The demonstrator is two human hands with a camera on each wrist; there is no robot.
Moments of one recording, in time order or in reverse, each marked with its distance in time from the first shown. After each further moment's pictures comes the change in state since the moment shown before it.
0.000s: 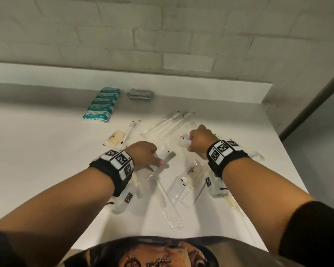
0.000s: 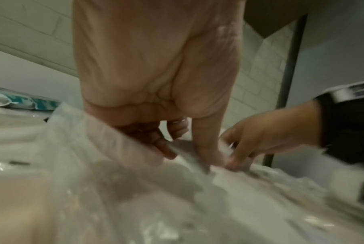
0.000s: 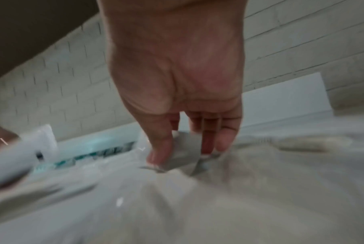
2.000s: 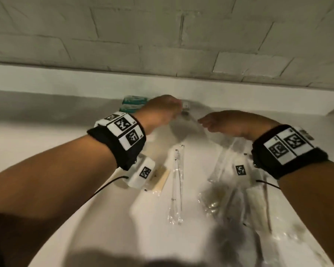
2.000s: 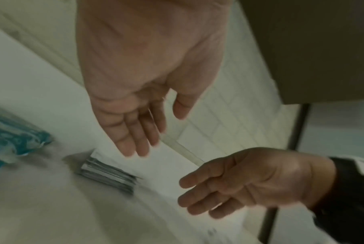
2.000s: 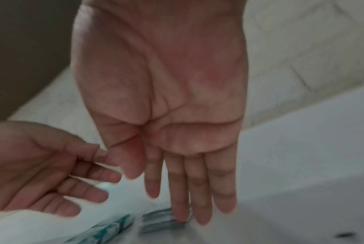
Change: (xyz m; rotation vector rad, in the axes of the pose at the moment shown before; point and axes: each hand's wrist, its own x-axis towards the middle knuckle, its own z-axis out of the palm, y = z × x) left_hand 0.121 -0.102 -0.172 -0.729 0.188 0.130; right_hand 0.125 -0.118 -0.083 0.411 -0.200 -0.083
